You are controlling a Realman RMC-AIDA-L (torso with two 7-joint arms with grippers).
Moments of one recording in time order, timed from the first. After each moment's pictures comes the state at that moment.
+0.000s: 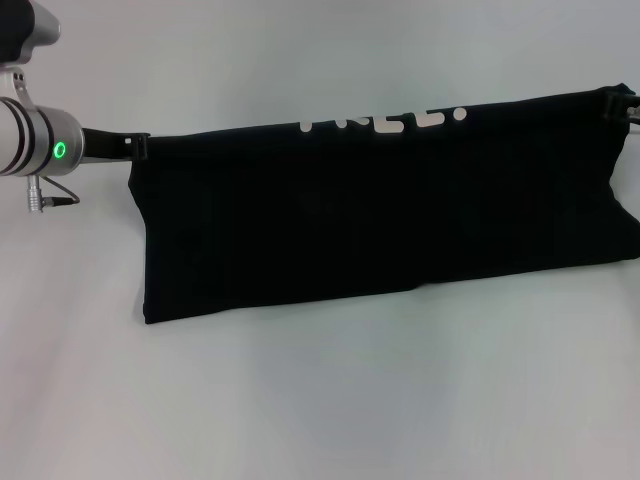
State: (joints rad) left arm -0.87 -2.05 0.72 0.62 2.70 0.70 -2.56; right arm 0.88 2.02 -0.73 -0.42 -2.38 -0.26 2.31
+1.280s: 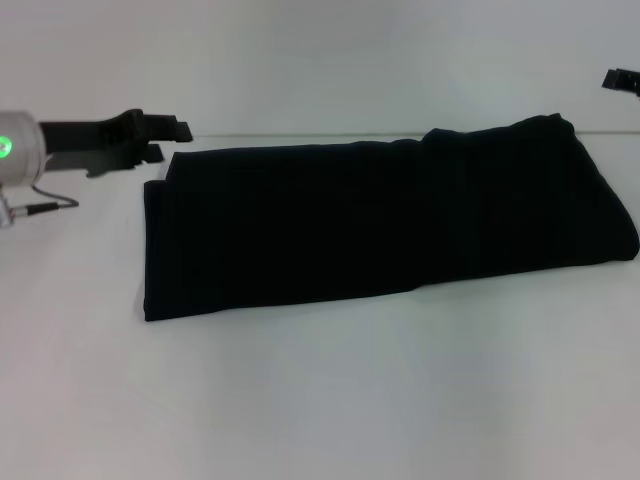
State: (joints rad) left arm -0.74 -2.01 0.54 0.72 2.26 1.18 -2.50; right arm 0.70 1.97 -0.68 -0.66 -2.06 -0.75 2.18
